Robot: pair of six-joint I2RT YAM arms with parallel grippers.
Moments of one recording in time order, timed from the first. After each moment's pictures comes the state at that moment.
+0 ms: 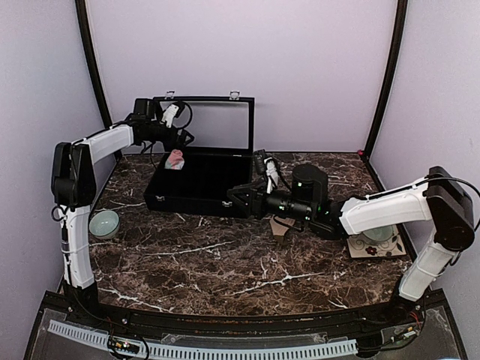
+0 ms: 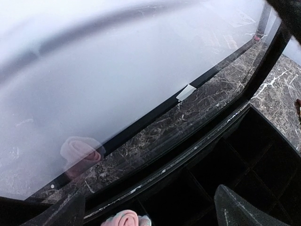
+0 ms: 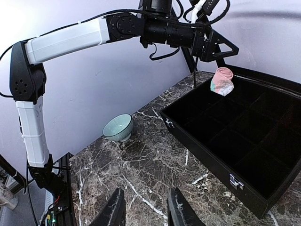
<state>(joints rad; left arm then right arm) -0.19 2.17 1.92 -0.29 0.38 0.29 0.94 1.65 0.89 0.66 -0.22 0.40</state>
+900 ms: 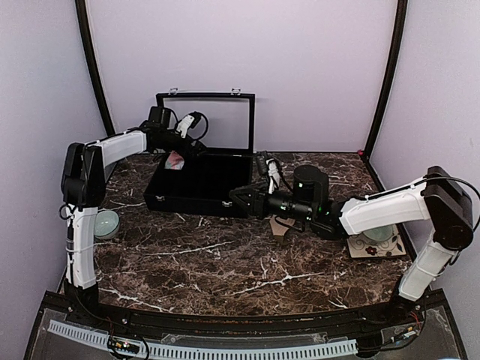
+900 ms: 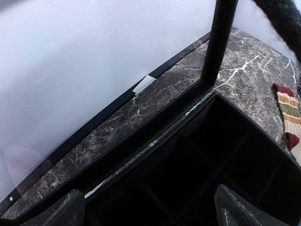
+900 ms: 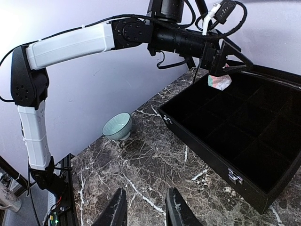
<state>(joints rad) -0.27 2.25 1.93 -0.28 0.44 0.30 0.93 1.65 0.88 0.67 -0.23 0.44</state>
